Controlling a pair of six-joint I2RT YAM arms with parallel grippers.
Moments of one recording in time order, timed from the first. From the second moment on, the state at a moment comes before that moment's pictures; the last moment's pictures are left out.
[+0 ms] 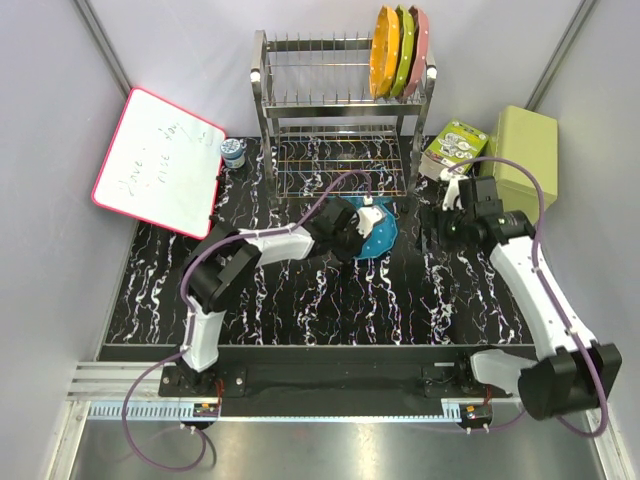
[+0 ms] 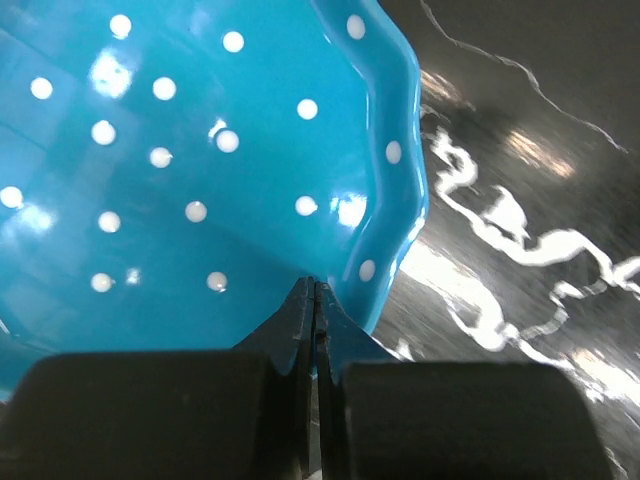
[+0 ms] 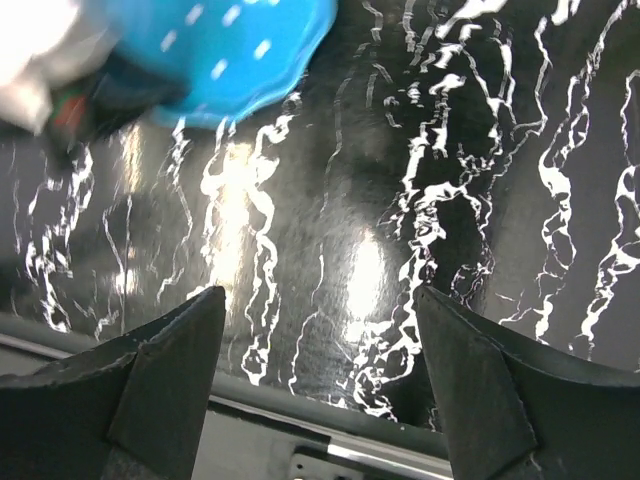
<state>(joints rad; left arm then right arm) -0.77 2.04 1.32 -0.06 0.24 0.11 0.23 1.14 1.12 -0.87 -0.13 0.09</state>
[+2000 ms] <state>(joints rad) -0.61 1.64 0.57 0.30 0.46 -0.95 0.23 1.66 0.70 -0.47 -0.79 0.69</state>
